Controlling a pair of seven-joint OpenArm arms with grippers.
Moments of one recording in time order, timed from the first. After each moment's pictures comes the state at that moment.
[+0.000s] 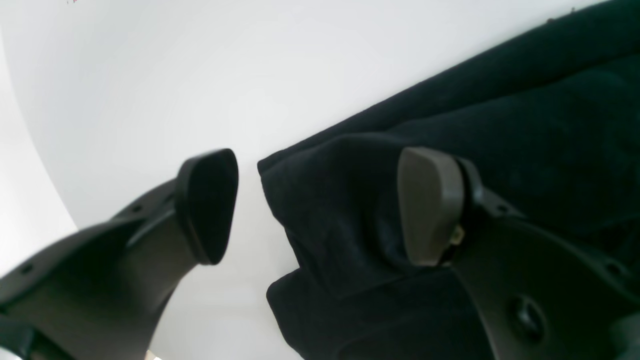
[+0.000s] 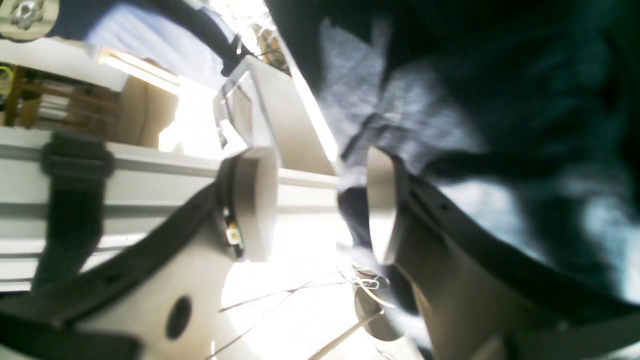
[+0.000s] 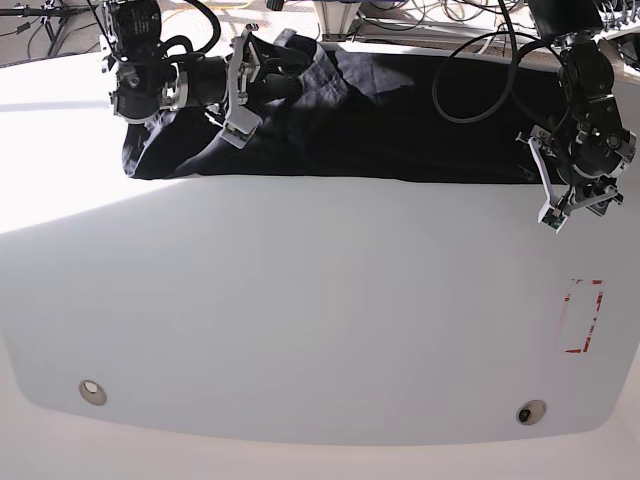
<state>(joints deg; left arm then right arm) 5.4 -17.4 -21.6 106.4 -6.1 -43.0 69.0 -19.7 21.5 -2.2 109.5 69.9 40.9 -78.0</state>
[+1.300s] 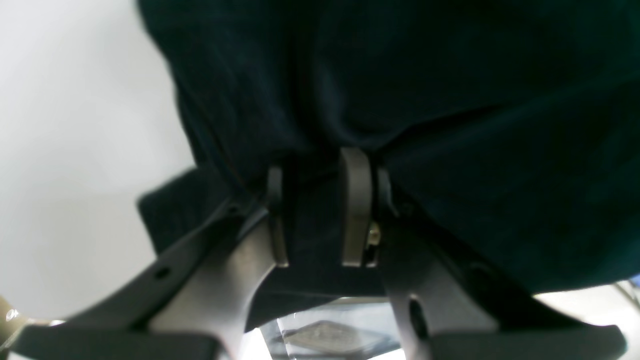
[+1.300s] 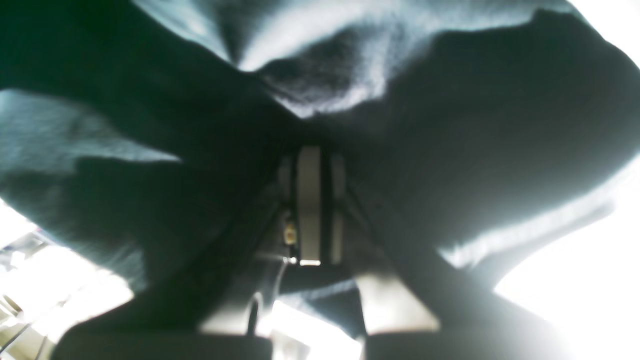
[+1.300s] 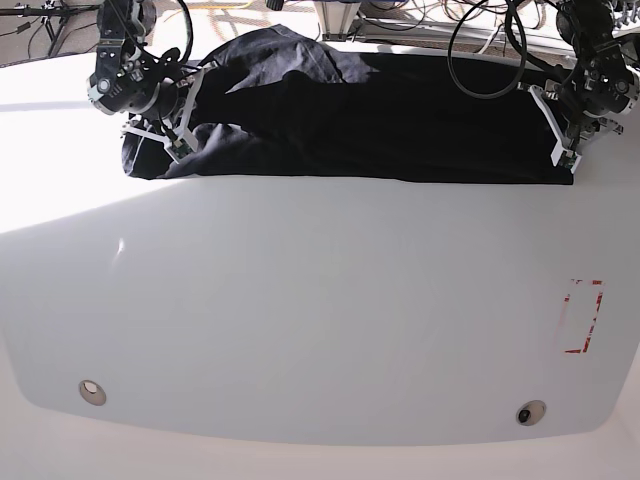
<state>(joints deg) 17.8 -13.9 -31.2 104.3 -12.5 -42.8 65.5 -21.0 12.7 14.1 107.5 16.6 41.0 -66.3</state>
